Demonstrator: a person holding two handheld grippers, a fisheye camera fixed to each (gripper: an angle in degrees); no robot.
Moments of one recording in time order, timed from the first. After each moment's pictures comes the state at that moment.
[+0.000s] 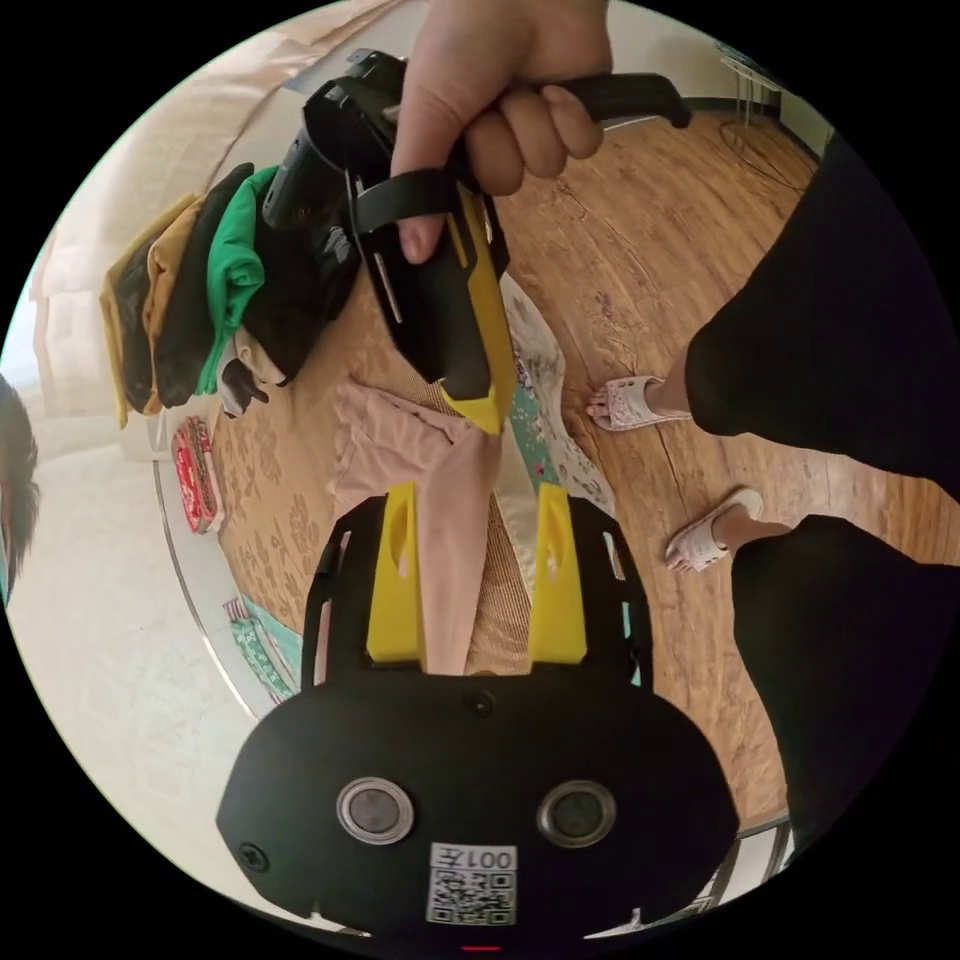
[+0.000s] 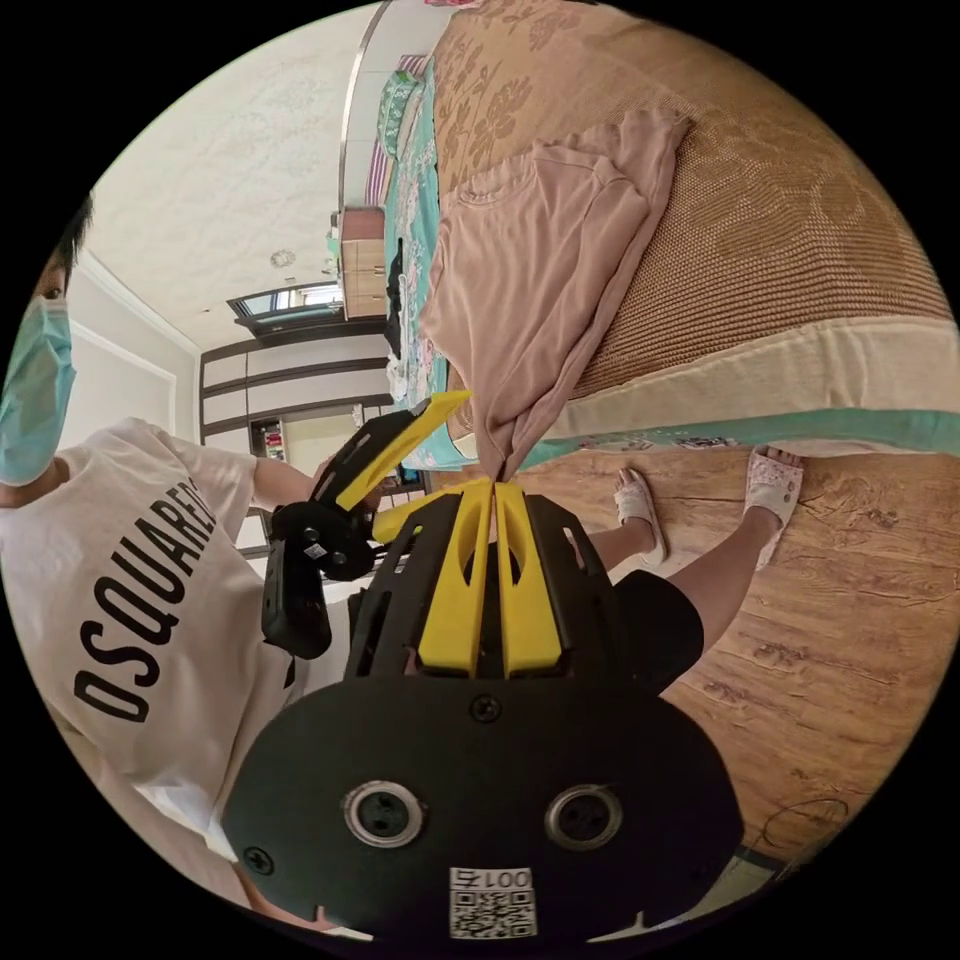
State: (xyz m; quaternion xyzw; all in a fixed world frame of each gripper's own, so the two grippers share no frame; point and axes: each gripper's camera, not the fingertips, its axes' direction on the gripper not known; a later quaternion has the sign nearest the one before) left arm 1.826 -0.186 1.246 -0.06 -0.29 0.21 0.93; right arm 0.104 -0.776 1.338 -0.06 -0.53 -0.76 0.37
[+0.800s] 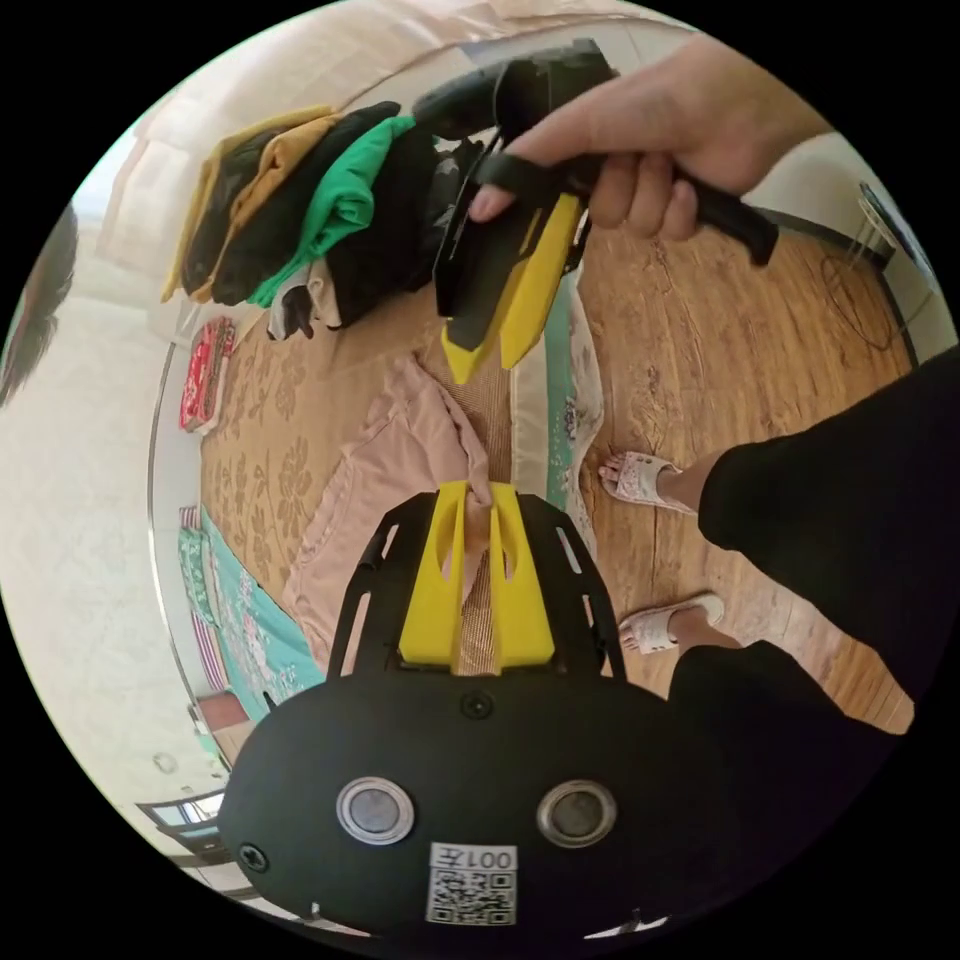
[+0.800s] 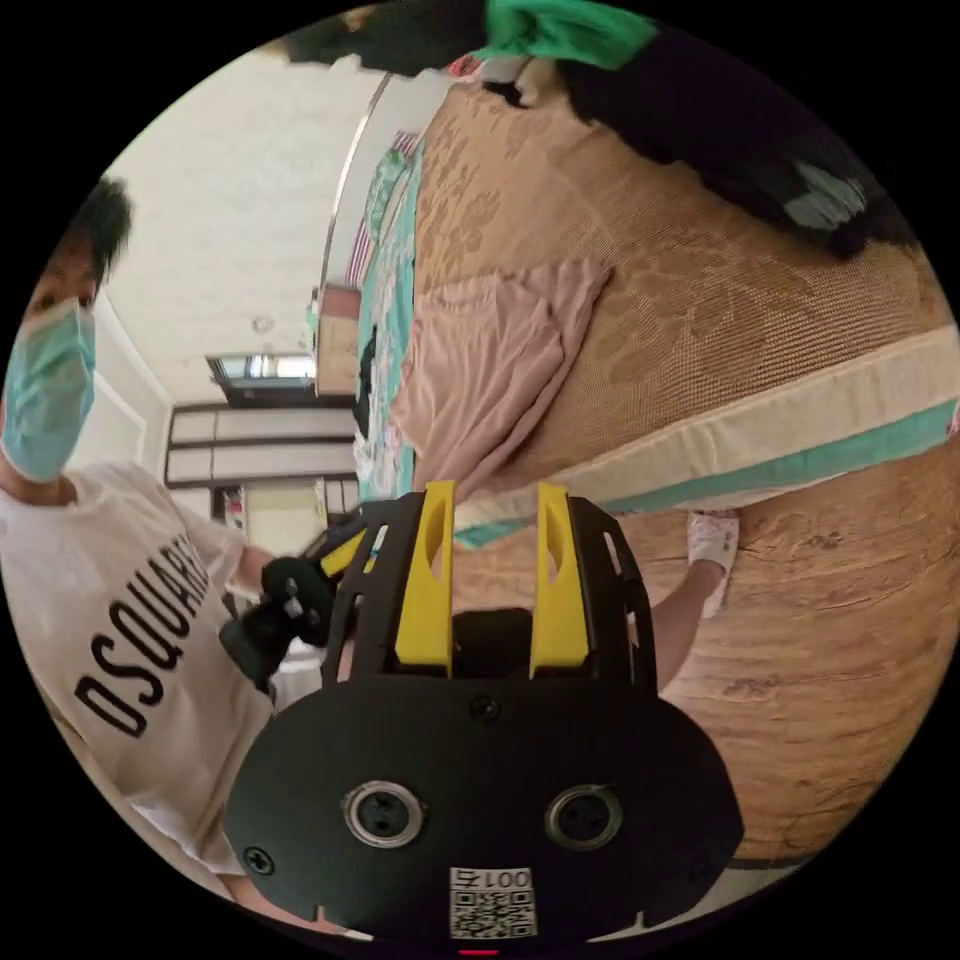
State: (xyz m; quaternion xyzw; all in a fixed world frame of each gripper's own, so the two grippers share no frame) left arm 1.781 -0.138 1.177 0.01 -0.27 0.04 0.96; right arm 0.112 -0.834 1.313 0.03 -0.61 -0.67 0.42
